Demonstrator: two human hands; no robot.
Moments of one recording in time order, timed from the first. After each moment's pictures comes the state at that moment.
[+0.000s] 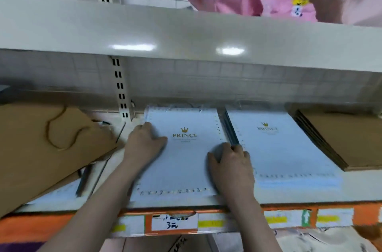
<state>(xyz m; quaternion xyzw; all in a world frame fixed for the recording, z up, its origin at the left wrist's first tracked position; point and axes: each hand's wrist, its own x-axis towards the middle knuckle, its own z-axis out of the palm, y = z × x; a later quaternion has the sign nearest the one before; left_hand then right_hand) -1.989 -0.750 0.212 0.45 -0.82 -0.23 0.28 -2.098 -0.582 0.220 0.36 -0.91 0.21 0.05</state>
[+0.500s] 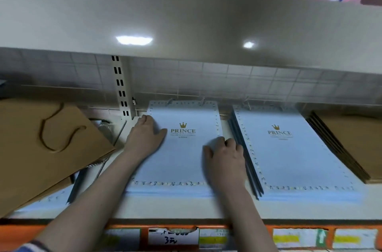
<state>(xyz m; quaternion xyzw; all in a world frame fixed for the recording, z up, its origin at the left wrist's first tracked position) -2.009 -0.793 0.202 0.46 -0.85 -0.20 0.18 -2.116 -0.625 0.206 0.39 -0.90 0.18 0.05</state>
